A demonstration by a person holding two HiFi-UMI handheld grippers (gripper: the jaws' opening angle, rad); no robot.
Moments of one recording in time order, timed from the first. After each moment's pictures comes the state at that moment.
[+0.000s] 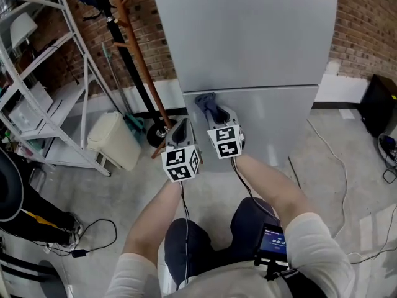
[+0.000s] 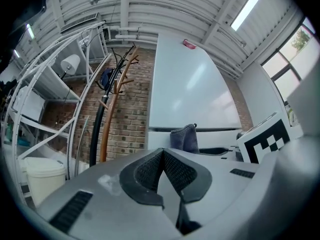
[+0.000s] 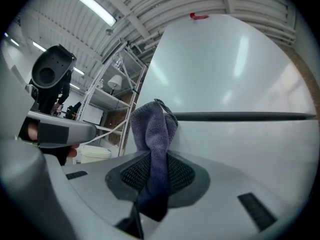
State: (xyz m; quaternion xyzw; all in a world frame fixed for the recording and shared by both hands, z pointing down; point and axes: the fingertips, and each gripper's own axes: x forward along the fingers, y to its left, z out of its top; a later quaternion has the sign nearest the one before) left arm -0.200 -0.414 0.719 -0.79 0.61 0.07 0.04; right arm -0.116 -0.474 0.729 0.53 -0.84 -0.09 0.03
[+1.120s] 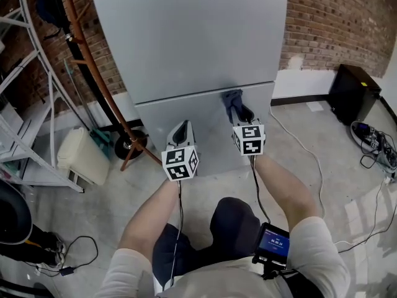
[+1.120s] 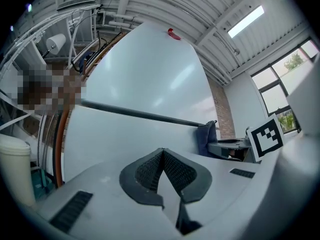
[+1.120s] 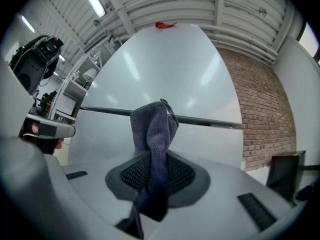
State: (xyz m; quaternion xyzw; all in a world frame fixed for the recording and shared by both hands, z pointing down) left arm -0.036 -0.434 0.733 -0.85 0.52 0.07 0.01; right arm 0.146 -0.467 0.722 0.64 -0.76 -0.10 0.04
